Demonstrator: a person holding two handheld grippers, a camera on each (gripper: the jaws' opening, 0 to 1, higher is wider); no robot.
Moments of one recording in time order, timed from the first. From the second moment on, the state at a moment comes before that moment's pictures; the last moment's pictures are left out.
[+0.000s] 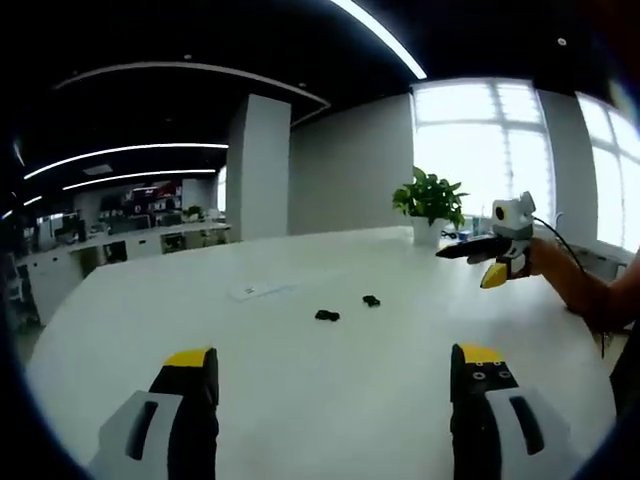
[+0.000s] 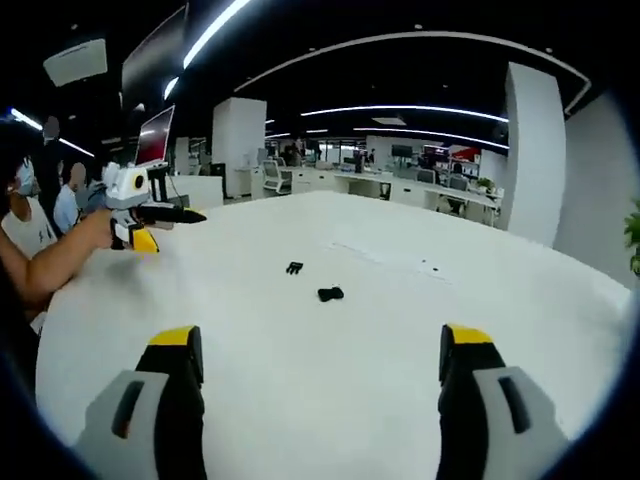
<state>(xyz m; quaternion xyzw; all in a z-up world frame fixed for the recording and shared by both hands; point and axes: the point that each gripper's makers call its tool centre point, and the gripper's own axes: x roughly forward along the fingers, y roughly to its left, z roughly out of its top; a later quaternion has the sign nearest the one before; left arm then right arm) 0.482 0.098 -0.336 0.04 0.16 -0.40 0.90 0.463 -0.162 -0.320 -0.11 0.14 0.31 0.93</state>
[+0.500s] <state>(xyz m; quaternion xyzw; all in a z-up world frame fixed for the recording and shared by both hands) 0.478 0.091 -0.323 0.00 0.14 -0.41 0.90 0.457 -0.185 -0.319 -0.08 0.13 0.30 0.94</state>
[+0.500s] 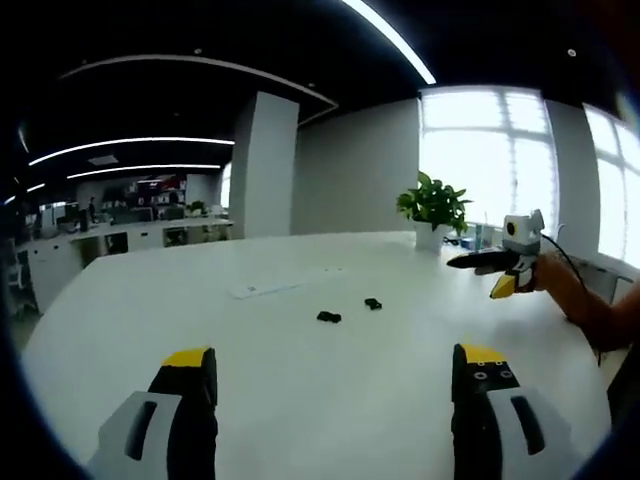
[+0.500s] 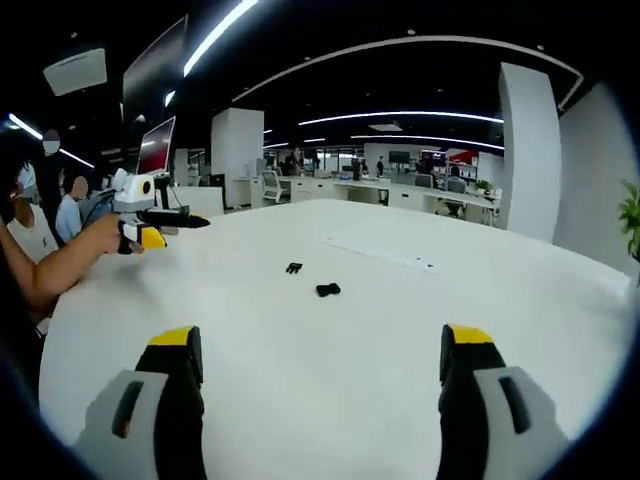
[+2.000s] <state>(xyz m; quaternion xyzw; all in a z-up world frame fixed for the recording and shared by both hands) 0.477 0.081 -0.321 0.01 0.13 -0.42 0.90 0.460 -0.186 -0.325 -0.09 0.13 0.29 0.94</state>
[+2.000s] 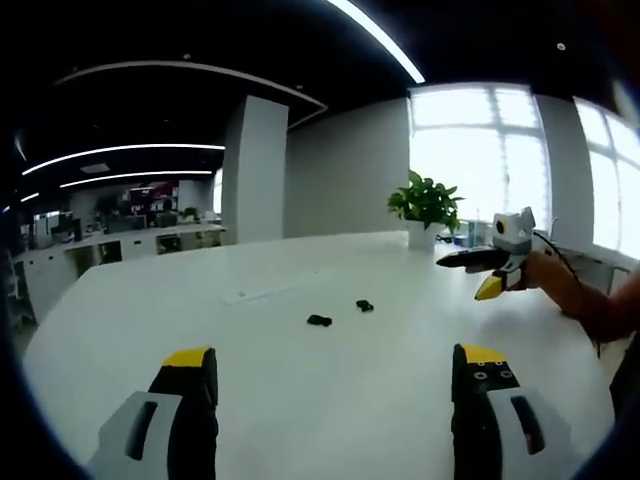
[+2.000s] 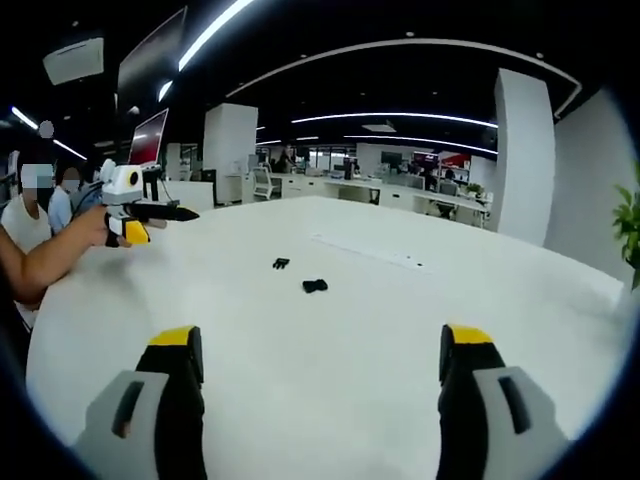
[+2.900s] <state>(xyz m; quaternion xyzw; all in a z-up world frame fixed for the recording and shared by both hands) 0.490 0.056 -0.334 0.02 0.12 -0.41 0.90 0.464 -0.163 -0.352 -0.09 0.16 0.31 0.93</state>
